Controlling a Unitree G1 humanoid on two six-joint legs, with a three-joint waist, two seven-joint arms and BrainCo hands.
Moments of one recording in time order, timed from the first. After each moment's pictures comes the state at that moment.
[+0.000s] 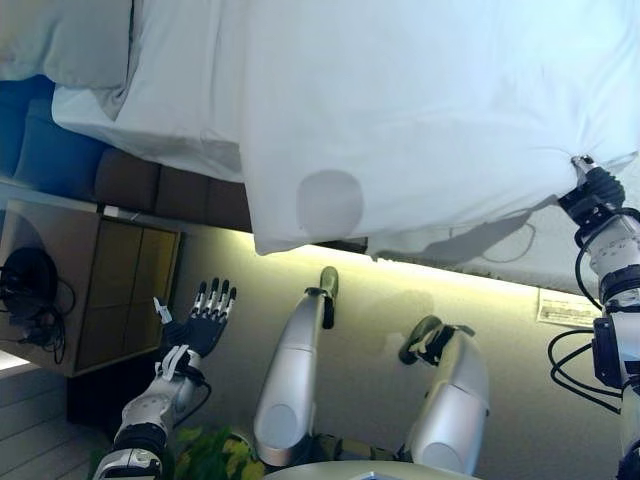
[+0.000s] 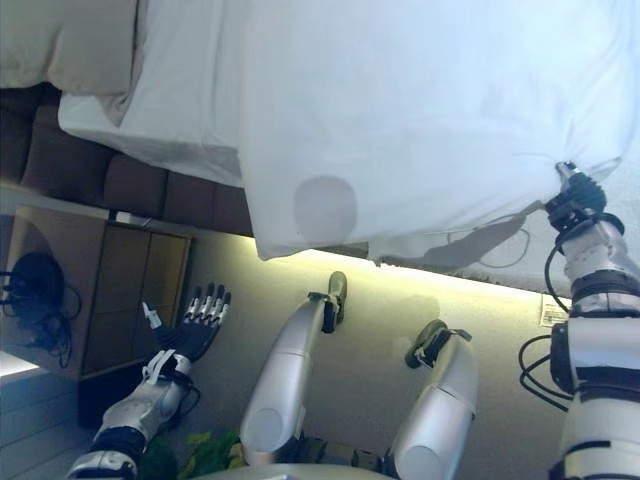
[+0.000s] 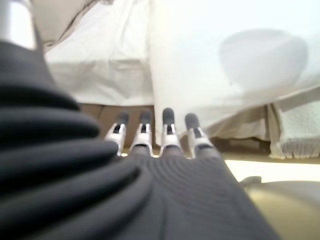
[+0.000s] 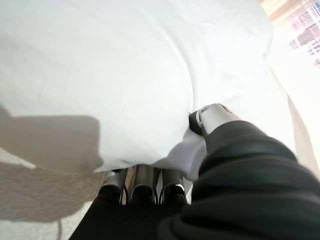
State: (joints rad) left arm -0.11 0.38 0.07 0.81 -1.74 0.38 -0.60; right arm -0.90 -0.79 0.08 1.27 1.09 0.08 0.22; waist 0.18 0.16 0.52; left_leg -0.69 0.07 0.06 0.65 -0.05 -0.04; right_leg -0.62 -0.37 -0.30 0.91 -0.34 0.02
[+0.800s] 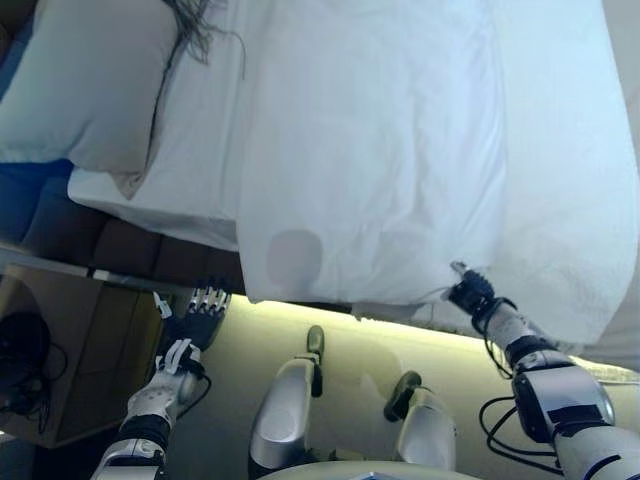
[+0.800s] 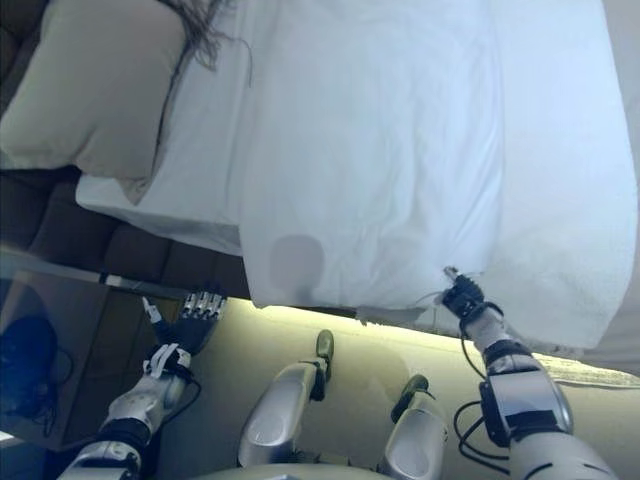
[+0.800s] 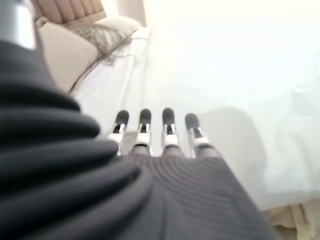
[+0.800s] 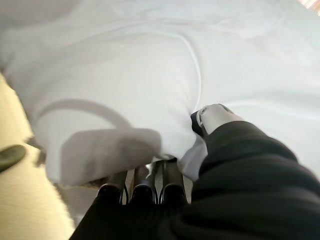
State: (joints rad) left arm -0.12 0.34 0.02 0.86 -1.70 0.27 -0.62; right arm -0.56 -0.40 0.08 1.26 1.05 0.15 0.23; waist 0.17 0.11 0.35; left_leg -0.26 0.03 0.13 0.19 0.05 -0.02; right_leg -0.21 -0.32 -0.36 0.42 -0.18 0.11
